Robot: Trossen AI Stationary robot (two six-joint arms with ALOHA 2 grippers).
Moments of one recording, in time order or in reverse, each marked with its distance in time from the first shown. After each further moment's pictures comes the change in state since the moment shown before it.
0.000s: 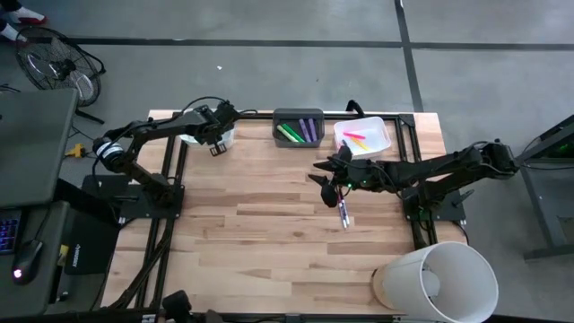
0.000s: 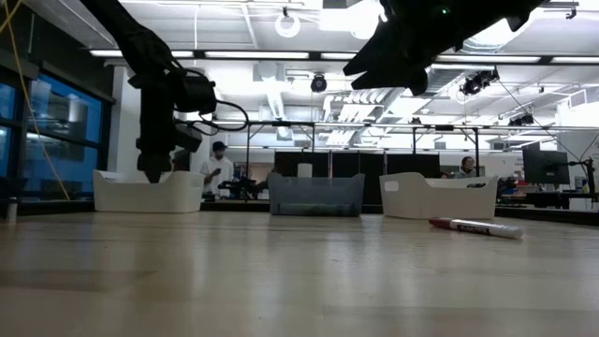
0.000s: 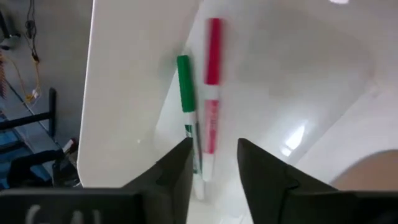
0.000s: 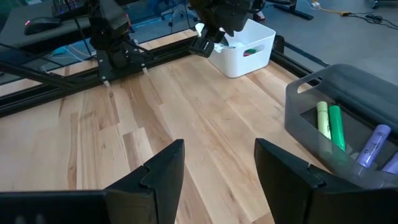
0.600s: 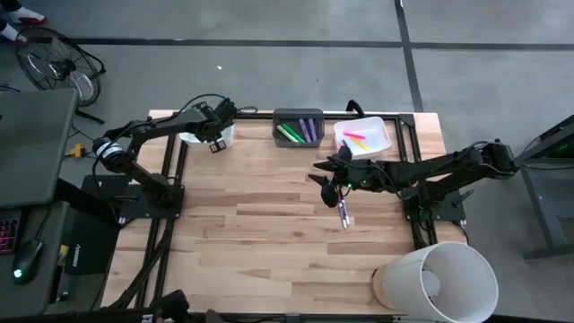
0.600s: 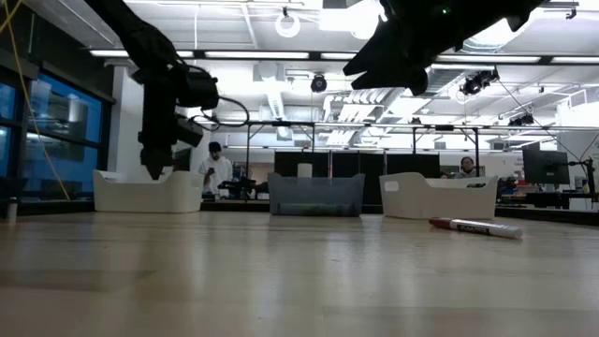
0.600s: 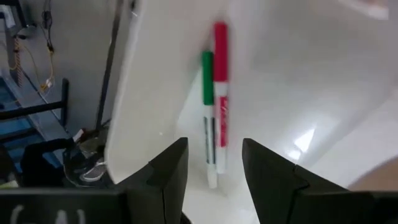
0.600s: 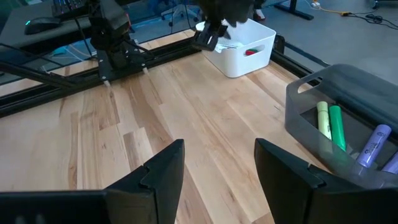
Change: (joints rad) left arm 0.000 -0.001 0.048 -0.051 -0.054 -0.032; right arm 0.000 0.000 0.000 0.000 0.000 0.000
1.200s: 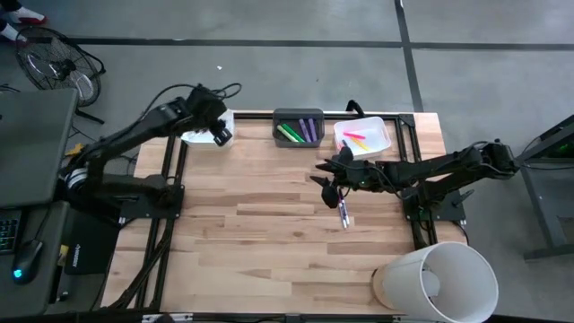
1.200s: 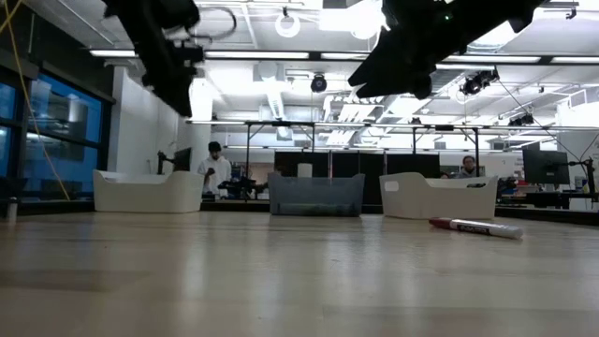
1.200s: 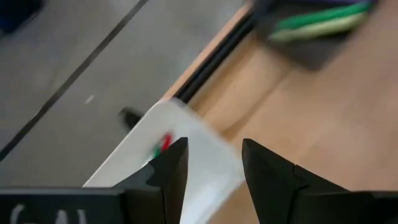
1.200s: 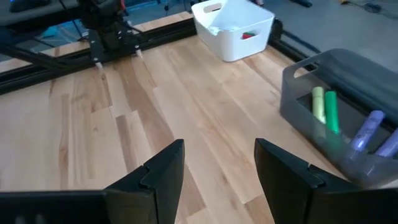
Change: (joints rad) left arm -0.066 -0.362 0.115 -0.060 0.376 -0.227; right arm -0.001 0.000 0.000 -0.066 -0.003 0.002
